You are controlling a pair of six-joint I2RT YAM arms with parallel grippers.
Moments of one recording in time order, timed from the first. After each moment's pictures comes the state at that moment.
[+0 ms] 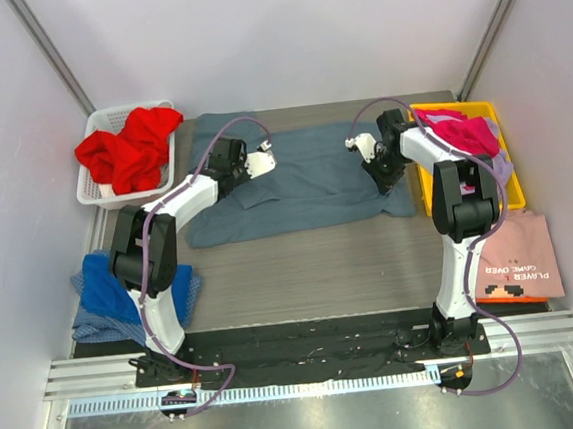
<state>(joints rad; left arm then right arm) -0.38 1.90 1.35 -0.22 -0.18 0.95 0.12 2.07 1.58 -0.81 -0.16 -0.66</state>
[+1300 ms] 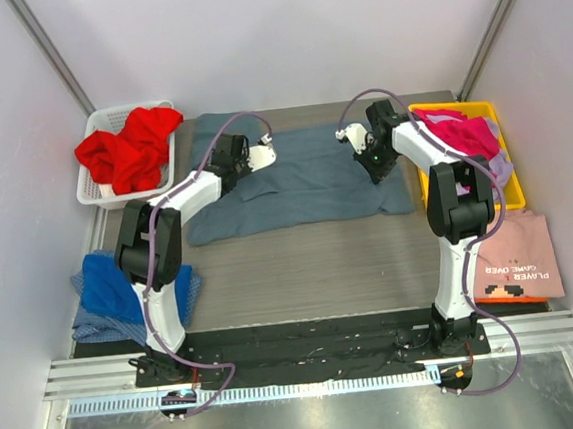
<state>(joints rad) -0.38 1.96 1.40 -0.16 -0.24 0.95 0.17 2.07 1.68 -0.84 -0.11 -0.63</state>
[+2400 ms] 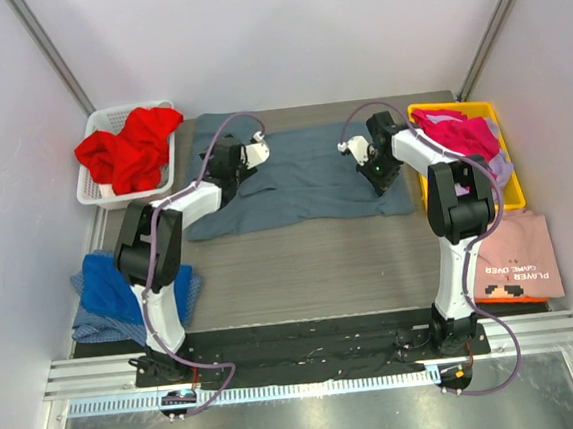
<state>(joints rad) -0.38 1.97 1.29 0.15 -0.41 0.90 0.17 2.07 1.59 -0.82 -0.08 -0.63</state>
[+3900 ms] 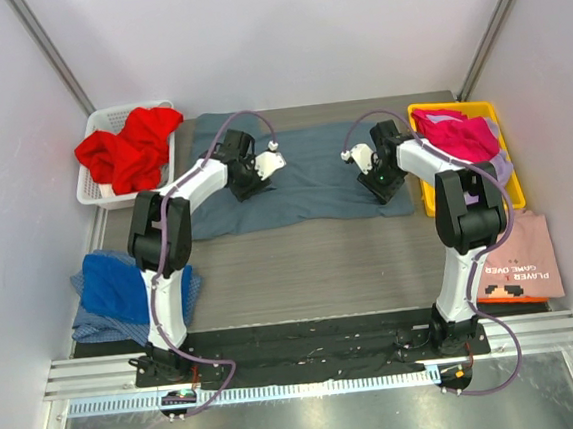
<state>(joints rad) -0.38 2.10 1.60 -0.55 0.10 0.78 0.17 1.96 1.41 -0.74 -0.05 -0.64</state>
